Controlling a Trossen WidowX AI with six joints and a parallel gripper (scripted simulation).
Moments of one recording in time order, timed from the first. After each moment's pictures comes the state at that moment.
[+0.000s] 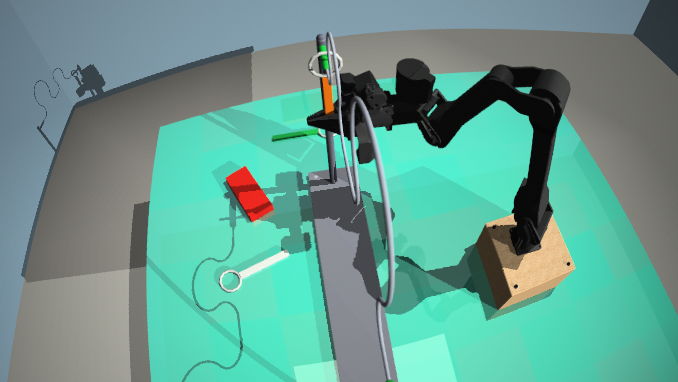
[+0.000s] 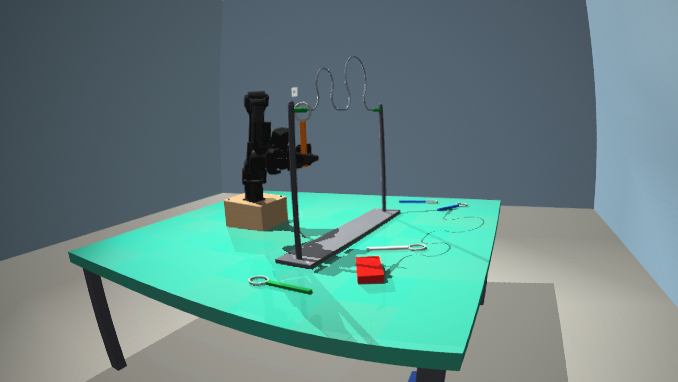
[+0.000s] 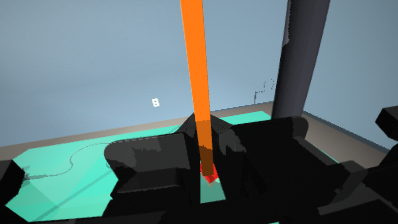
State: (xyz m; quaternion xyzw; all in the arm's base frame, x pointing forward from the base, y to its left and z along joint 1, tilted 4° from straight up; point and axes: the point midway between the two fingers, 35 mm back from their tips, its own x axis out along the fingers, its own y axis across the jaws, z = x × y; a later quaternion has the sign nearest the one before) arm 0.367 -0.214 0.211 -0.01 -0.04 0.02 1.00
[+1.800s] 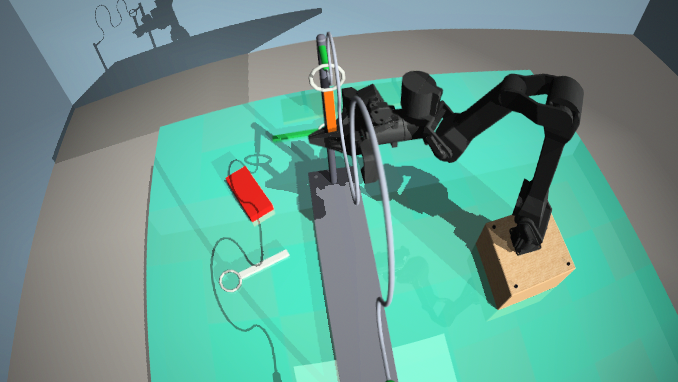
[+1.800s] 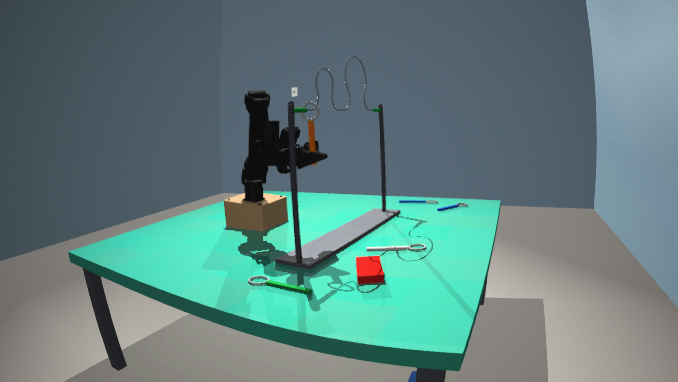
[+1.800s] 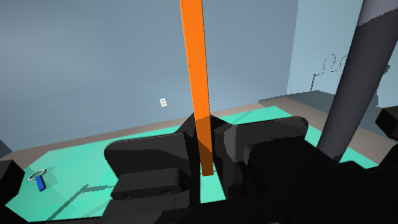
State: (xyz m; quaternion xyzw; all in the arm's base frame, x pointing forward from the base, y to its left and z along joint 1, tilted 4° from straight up) arm 0.367 -0.171 0.211 0.02 -0.04 0.03 1.00
